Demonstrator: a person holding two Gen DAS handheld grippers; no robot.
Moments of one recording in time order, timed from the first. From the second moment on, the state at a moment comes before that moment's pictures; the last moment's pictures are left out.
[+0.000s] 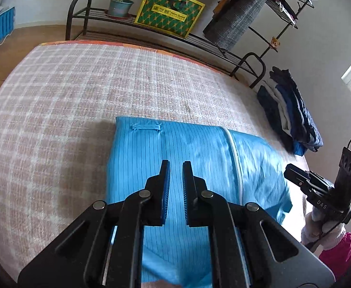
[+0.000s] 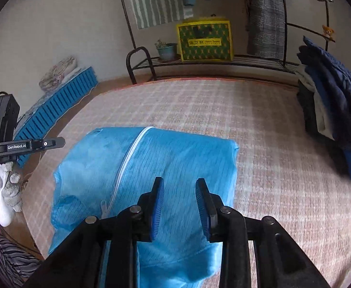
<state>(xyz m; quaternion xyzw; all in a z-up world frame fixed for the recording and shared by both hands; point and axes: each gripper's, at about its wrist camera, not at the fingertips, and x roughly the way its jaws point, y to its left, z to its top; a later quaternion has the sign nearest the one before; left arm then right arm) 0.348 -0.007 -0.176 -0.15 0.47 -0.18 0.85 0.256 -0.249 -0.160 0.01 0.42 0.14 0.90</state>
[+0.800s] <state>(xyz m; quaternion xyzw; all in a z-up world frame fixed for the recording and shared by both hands) 0.372 -0.023 -0.214 -0.08 0.50 -0.17 0.85 0.304 -0.275 -0.195 -0.03 0.48 0.07 0.88</state>
